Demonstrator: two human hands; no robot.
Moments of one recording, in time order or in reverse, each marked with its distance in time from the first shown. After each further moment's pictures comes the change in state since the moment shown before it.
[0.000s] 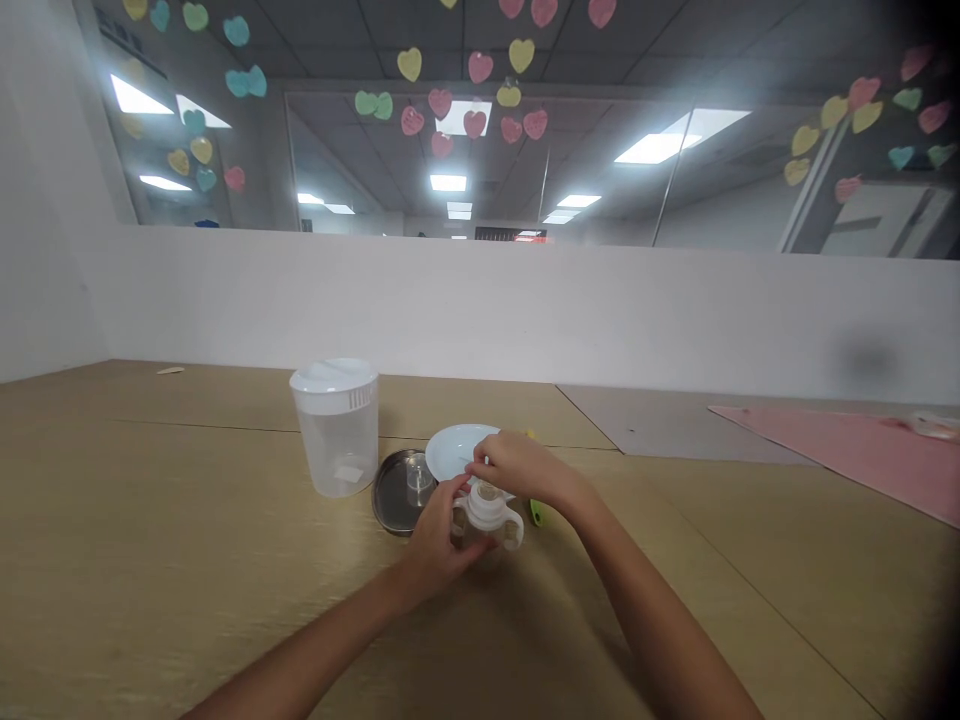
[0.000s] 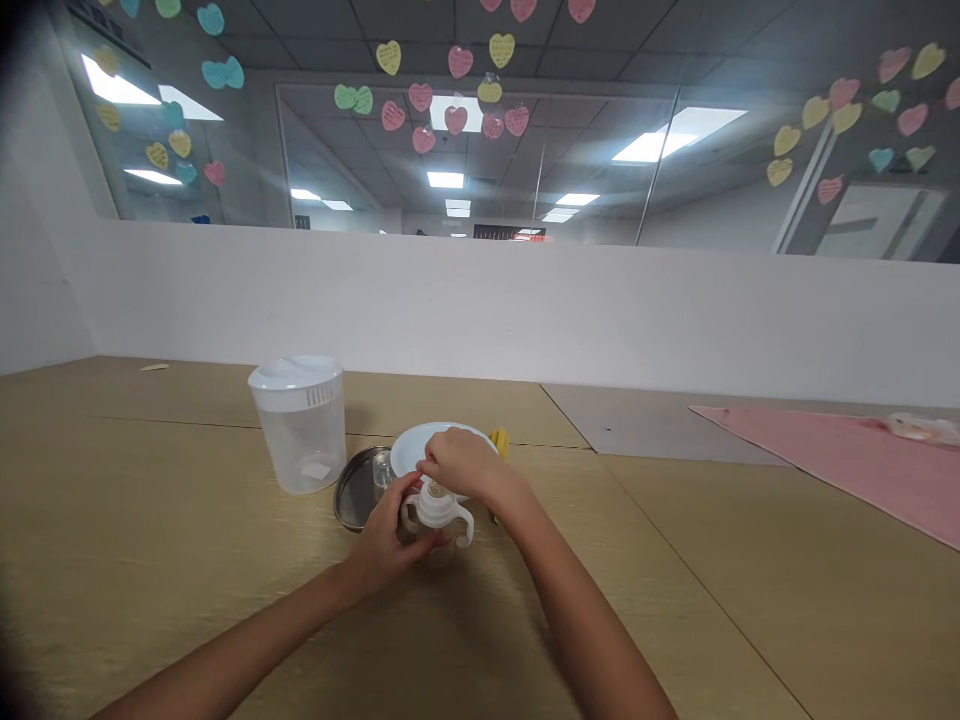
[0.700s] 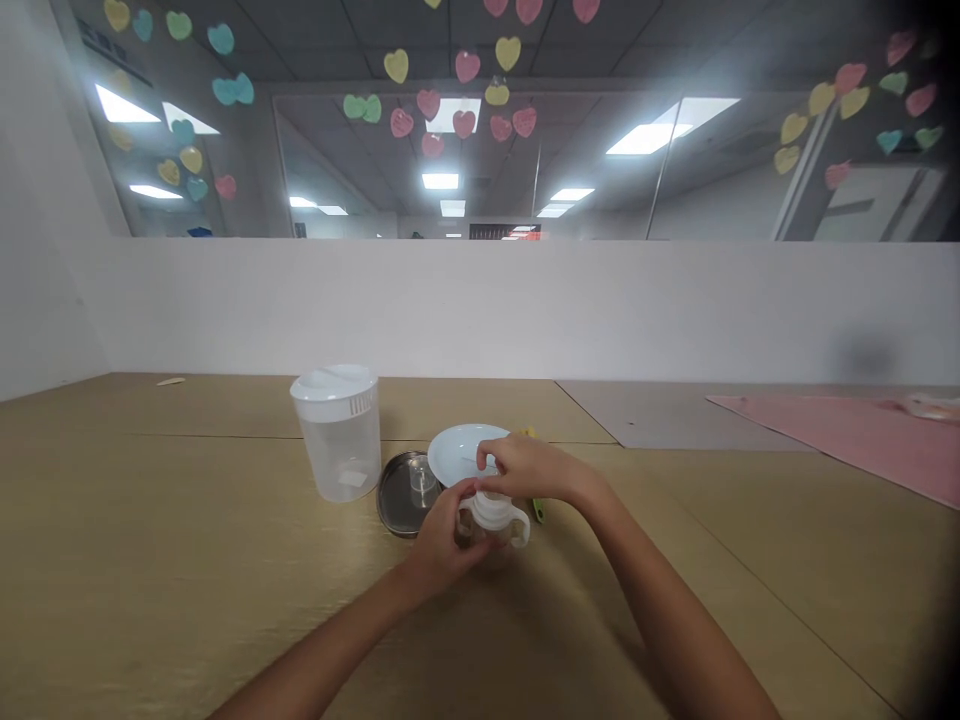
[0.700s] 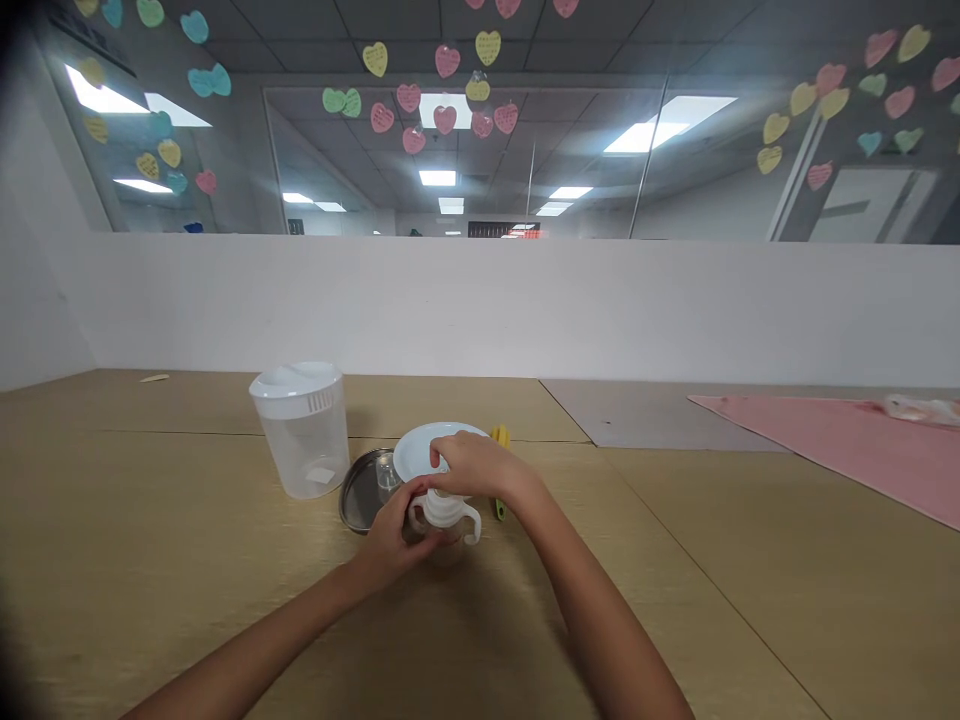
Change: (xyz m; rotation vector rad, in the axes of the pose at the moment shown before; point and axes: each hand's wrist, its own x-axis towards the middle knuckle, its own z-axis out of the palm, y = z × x) left_hand 0.002 0.001 -0.002 -0.087 -0.075 -0.068; right_hand -0.004 0.014 0.000 0.071 -0.059 -0.019
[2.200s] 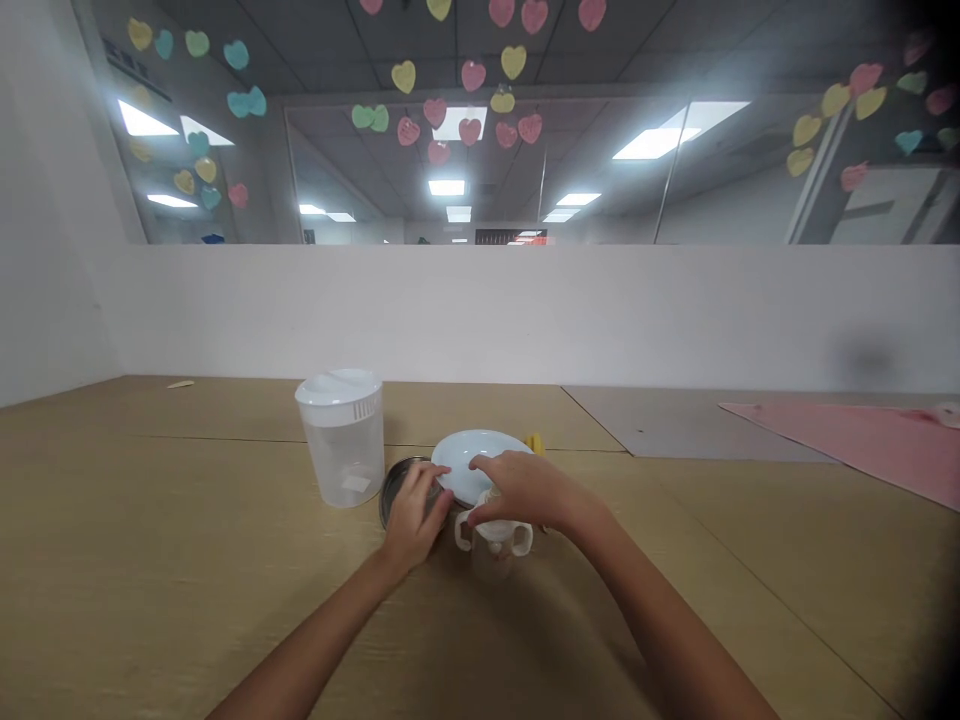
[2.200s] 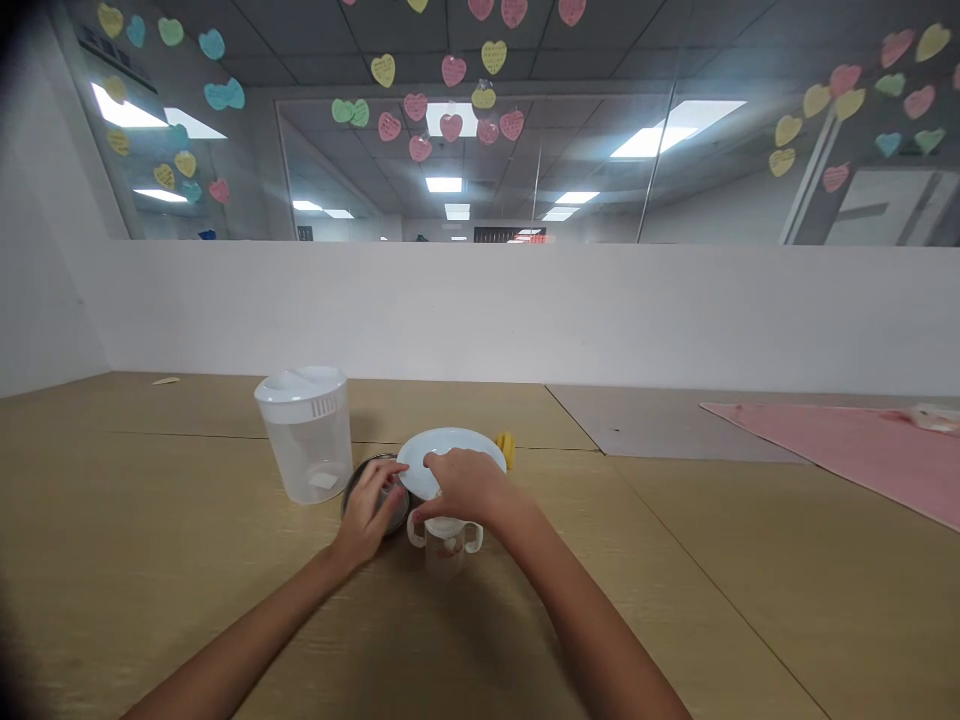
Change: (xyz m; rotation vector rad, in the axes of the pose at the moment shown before) left_hand 0.015 -0.022 -0.040 0.233 0.143 0.032; right_hand -0.003 -0.018 0.006 -0.106 -0.022 0.014
